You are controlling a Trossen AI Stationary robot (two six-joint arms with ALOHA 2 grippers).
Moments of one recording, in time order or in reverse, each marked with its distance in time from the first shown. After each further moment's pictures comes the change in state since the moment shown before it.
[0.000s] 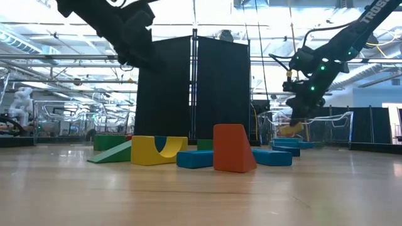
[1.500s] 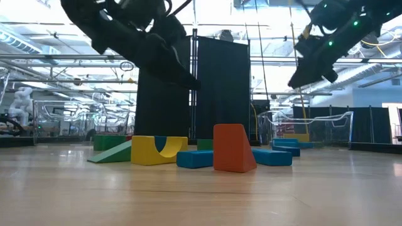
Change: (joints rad) left arm 0.000 0.370 0.000 0.485 0.387 0.385; right arm 0.326 -0.480 0.000 -0.260 -0.002 0.453
